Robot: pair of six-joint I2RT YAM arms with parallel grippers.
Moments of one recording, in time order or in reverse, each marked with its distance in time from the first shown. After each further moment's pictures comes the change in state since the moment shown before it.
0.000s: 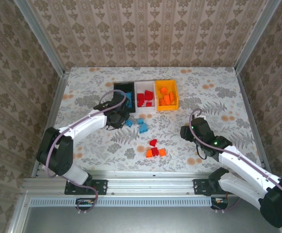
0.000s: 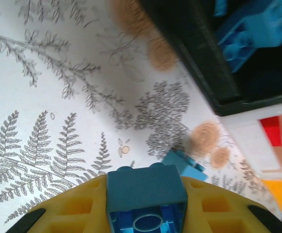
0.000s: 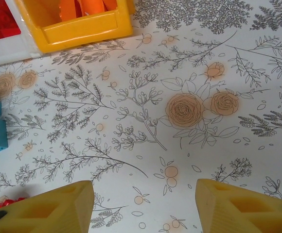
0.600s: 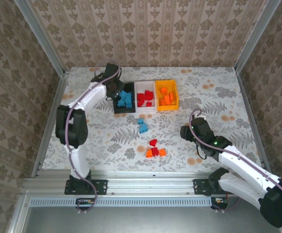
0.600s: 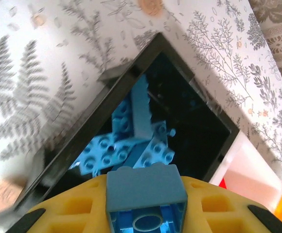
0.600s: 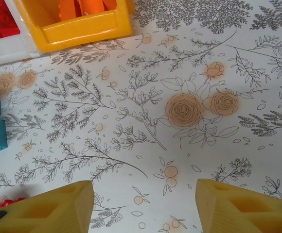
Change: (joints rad) left arm 0.229 0.447 0.606 -0.038 0.007 0.327; right arm -0.001 0.002 0.000 0.000 0.000 0.000
